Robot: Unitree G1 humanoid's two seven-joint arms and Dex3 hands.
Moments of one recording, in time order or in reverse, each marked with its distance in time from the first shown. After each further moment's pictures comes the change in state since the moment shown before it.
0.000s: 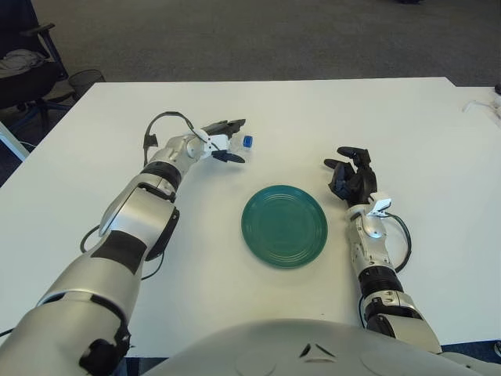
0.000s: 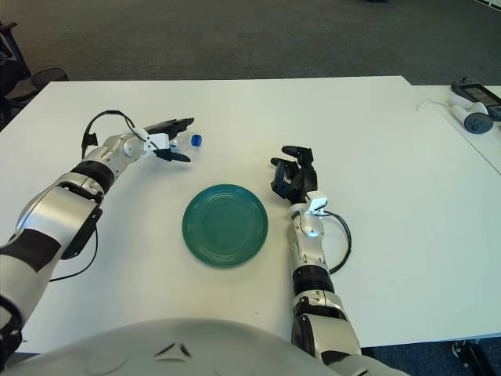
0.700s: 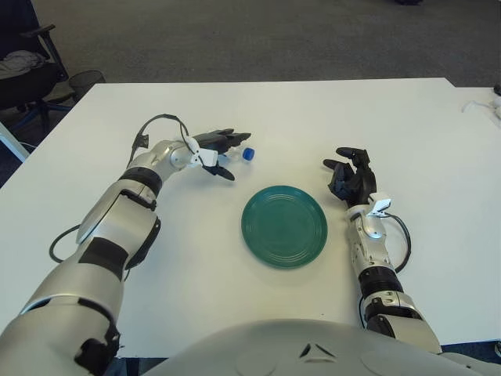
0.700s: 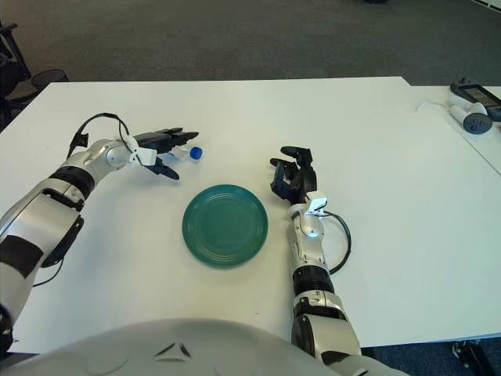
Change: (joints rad) left arm 0.071 0.133 -0.140 -0.065 0.004 -0.318 -0.025; right arm 0.000 0.000 0.001 0.001 0.000 0.005 0.001
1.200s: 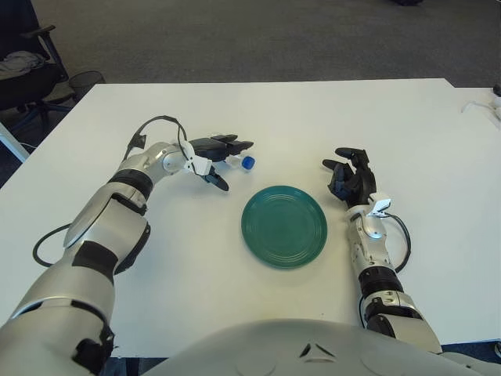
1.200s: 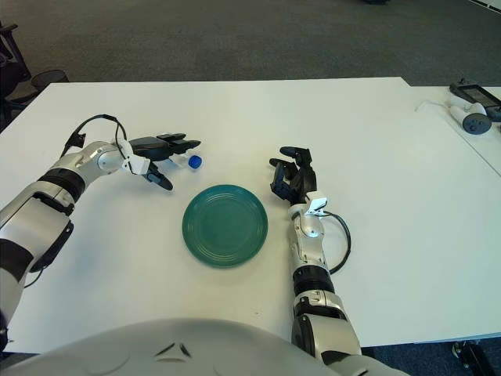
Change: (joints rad) left arm 0.017 0.033 -0.043 -0.034 -0.011 -0.067 -0.015; right arm -0.003 -0.002 -0.003 0.008 0.002 0.000 0.018
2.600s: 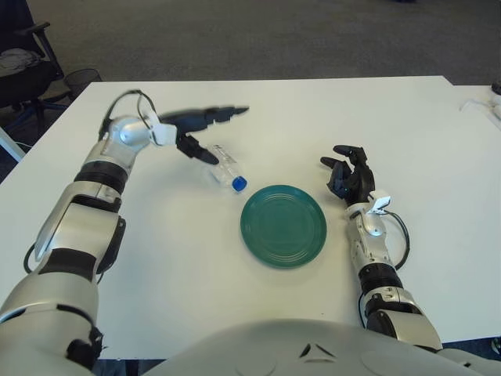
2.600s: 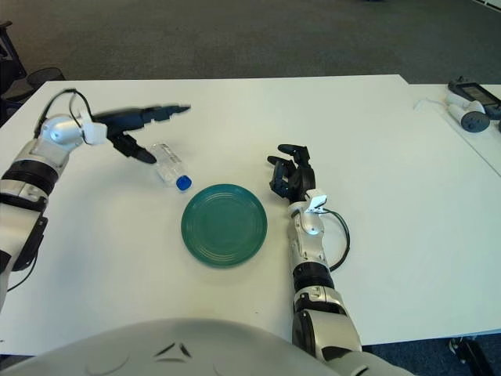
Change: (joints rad) left arm 0.035 0.132 0.358 -0.330 -0.510 -0.112 -0.430; right arm -0.024 -0.008 -0.003 0.031 0.020 -0.008 0.035
